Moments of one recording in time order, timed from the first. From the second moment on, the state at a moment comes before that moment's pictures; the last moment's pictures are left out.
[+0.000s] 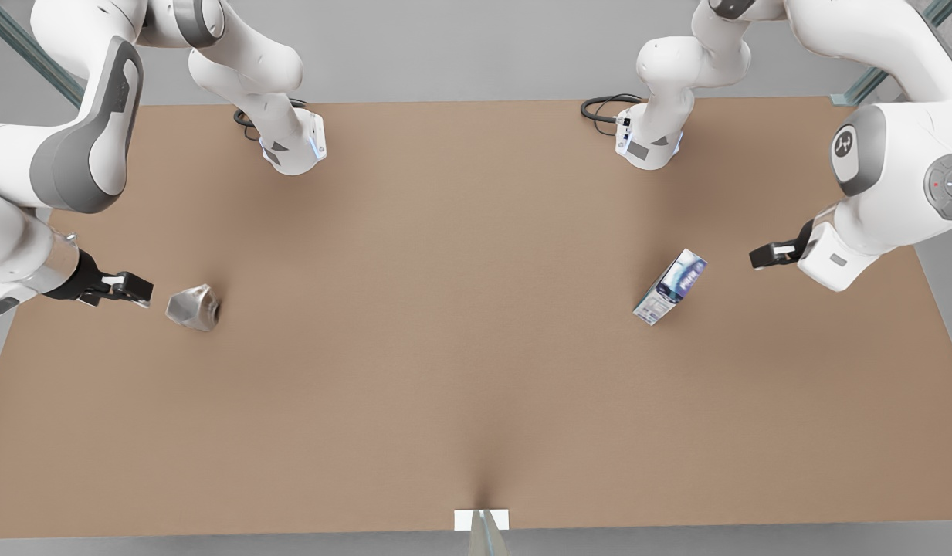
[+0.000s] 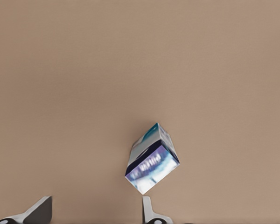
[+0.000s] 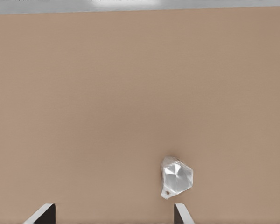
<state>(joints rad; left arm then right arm) -0.03 0.17 0.02 -1.42 0.02 1.42 -0.13 -0.03 0.27 -0.05 -1.26 0.00 1.50 -0.04</state>
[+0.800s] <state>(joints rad) -0.03 0.17 0.02 -1.44 0.01 1.39 -0.05 -0.02 0.29 -0.03 -1.78 0.01 1.98 -0.12</state>
